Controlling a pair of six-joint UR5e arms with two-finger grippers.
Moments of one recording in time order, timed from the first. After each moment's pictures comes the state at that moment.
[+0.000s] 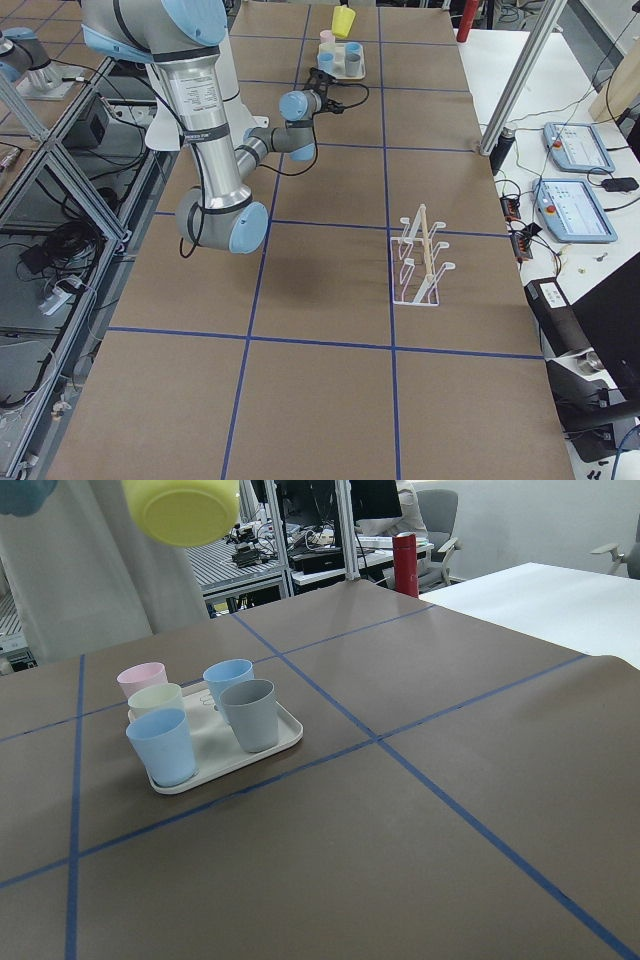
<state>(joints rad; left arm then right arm) -0.98 -1.70 -2.07 -2.61 -2.36 -1.56 0.39 -1.19 1.74 -0.31 1.61 0.43</state>
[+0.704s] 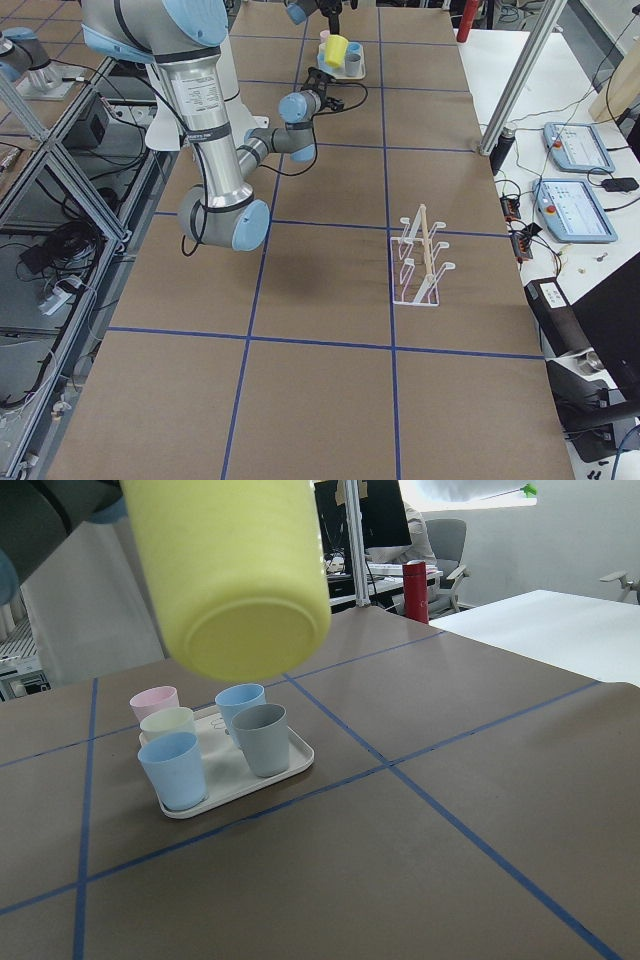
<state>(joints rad) -0.67 -1.80 -2.03 -2.63 -2.00 -1.69 0.38 -1.17 1.73 -0.27 1.60 0.42</state>
